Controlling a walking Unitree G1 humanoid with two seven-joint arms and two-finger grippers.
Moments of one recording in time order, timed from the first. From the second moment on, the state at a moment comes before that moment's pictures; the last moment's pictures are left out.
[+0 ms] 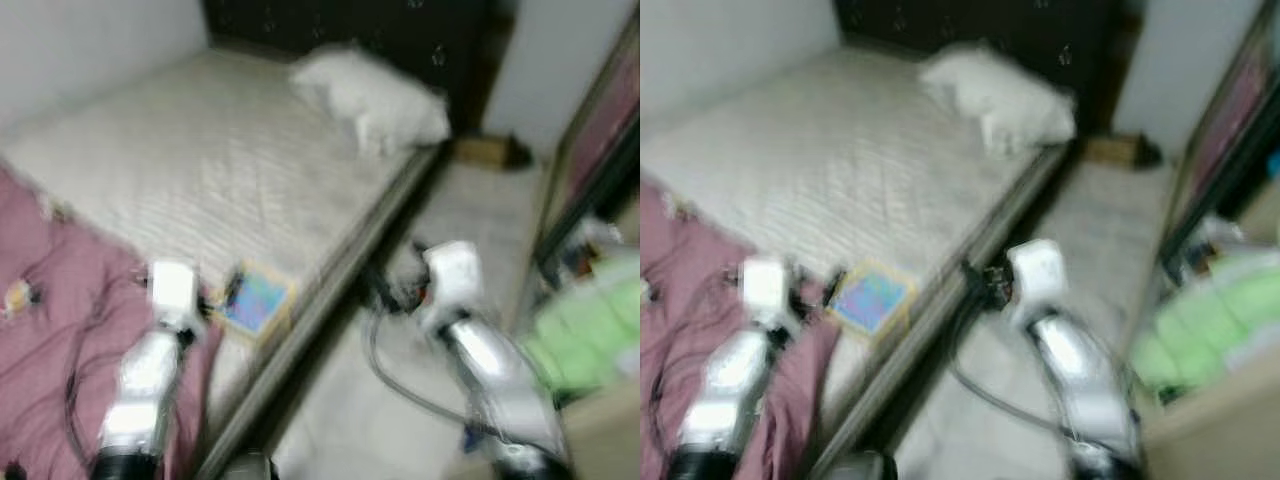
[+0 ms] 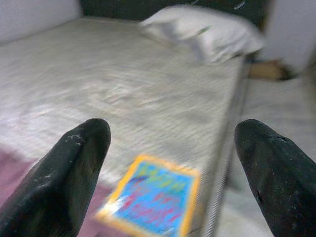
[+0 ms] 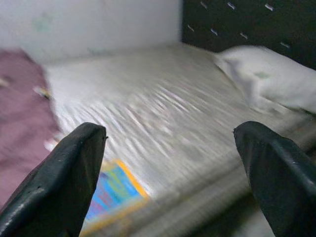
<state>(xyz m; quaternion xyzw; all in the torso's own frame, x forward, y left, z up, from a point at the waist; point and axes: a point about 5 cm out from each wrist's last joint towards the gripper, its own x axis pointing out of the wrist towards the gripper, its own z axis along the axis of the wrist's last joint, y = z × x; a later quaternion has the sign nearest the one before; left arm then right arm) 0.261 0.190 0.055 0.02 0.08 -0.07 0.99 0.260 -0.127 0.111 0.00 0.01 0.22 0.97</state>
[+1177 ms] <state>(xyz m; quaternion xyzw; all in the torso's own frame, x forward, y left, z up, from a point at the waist) 0.265 0.197 0.054 0.04 0.07 -0.05 1.00 0.277 -0.137 0.118 0.01 -0.02 0.13 0.99</state>
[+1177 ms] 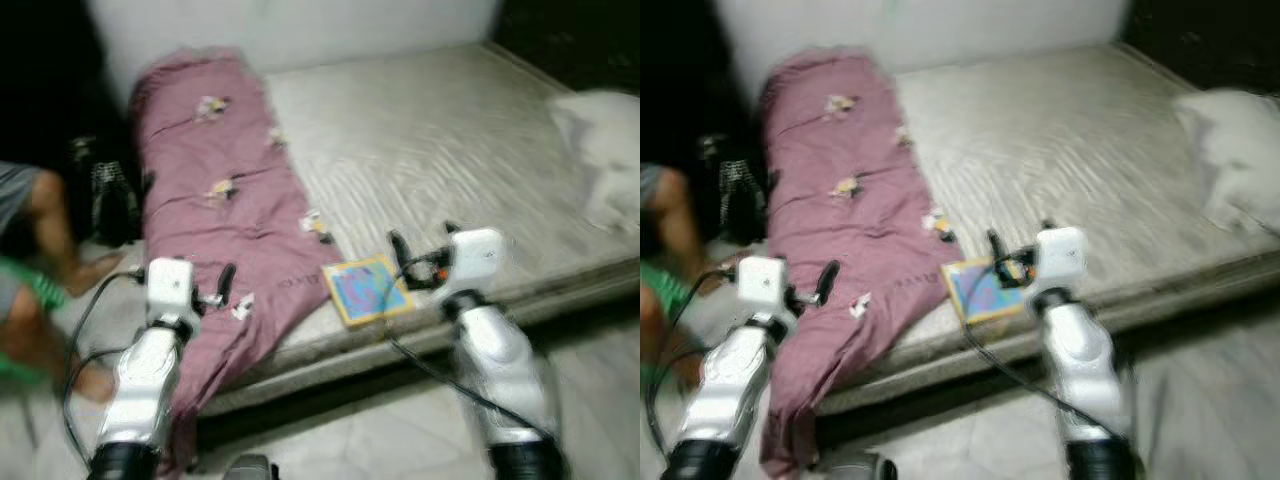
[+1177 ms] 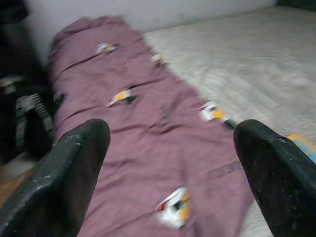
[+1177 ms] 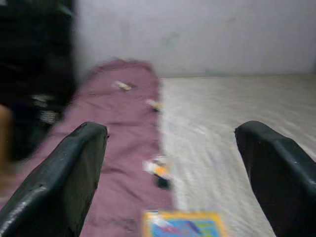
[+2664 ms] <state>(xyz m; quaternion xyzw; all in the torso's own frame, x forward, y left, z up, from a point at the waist) 0.259 0.189 0.059 0.03 0.05 -0.08 0.99 0.273 -0.153 0.110 0.00 -0.01 0.07 1.00</state>
